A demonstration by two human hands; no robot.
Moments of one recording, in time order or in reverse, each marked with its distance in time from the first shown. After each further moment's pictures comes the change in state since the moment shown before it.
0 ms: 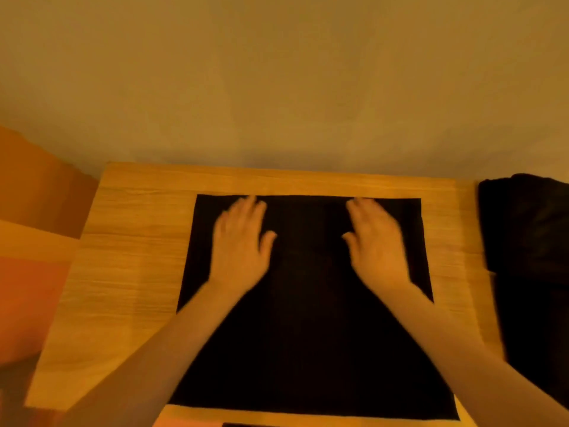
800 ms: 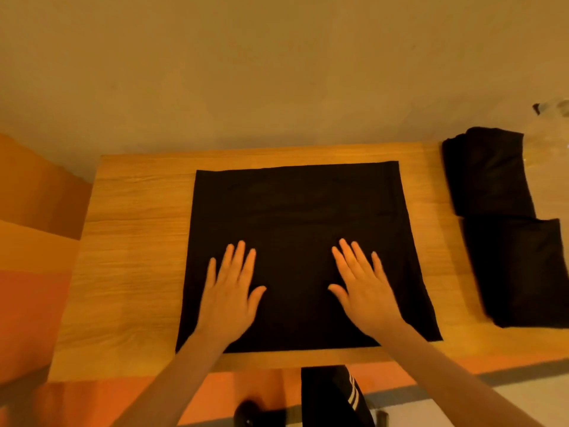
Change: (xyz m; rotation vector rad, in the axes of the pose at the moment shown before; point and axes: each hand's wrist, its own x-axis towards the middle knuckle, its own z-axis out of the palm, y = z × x) left_hand -0.129 -0.015 0.002 0.213 -0.300 0.139; right_hand -0.141 -0.026 0.011 -0.125 -0.347 0.035
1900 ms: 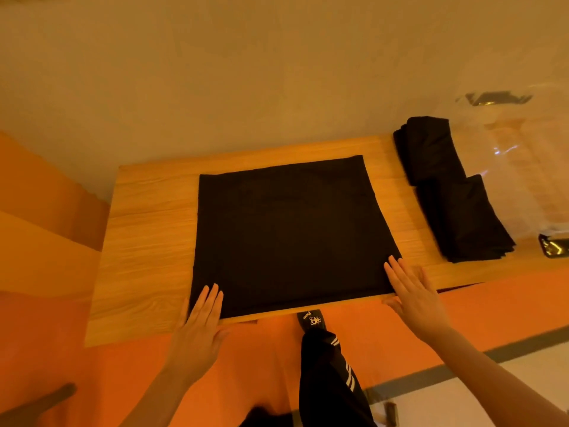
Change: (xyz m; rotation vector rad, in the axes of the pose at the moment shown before) left_hand -0.128 -0.050 0.033 0.046 -0.010 0.078; right_hand -0.135 0.077 0.042 -0.110 0.064 0.163
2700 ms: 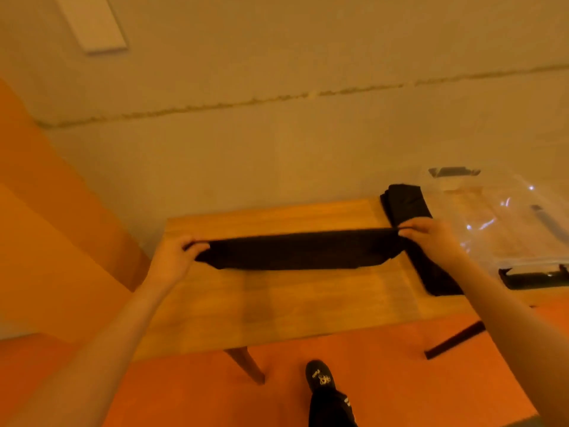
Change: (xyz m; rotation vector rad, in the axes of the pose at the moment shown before) left_hand 0.043 -0.042 -0.216 -0.725 0.438 -0.225; right_hand 0.023 -0.003 -0.219 0.915 0.286 0.126
